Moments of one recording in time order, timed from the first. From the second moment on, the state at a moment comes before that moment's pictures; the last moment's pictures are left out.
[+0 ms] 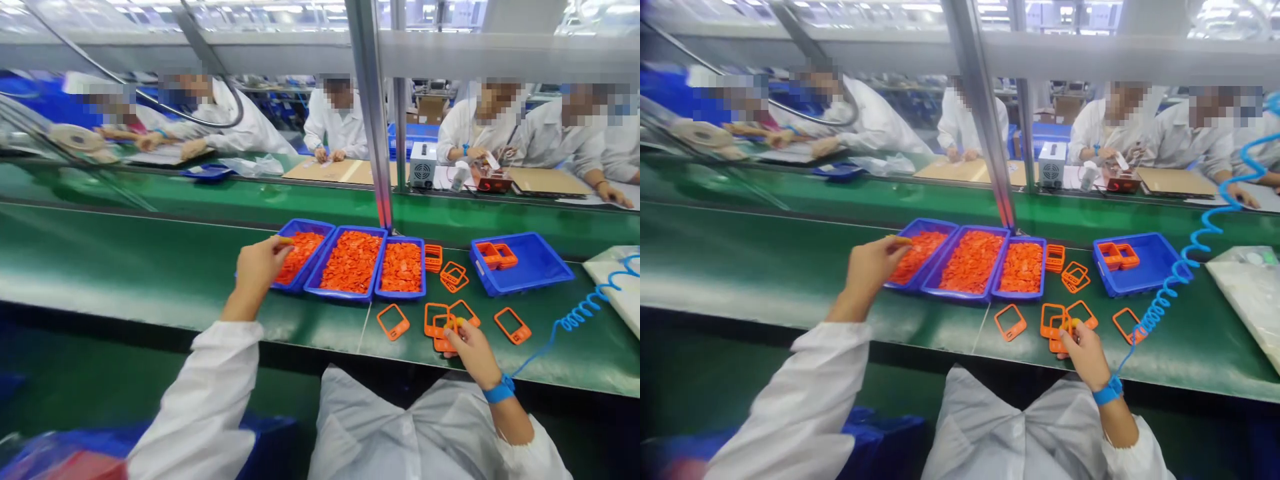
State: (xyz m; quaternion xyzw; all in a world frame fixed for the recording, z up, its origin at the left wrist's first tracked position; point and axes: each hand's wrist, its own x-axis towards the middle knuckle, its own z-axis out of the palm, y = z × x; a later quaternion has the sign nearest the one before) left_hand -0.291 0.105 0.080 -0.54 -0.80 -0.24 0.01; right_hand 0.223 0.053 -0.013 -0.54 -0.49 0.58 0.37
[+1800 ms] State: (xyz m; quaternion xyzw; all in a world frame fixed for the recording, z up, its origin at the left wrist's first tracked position) left_hand -0.029 -0.033 0.001 -0.60 -0.54 -0.53 -0.27; right_hand 0.169 0.020 0.014 -0.44 -0.59 0.52 0.44
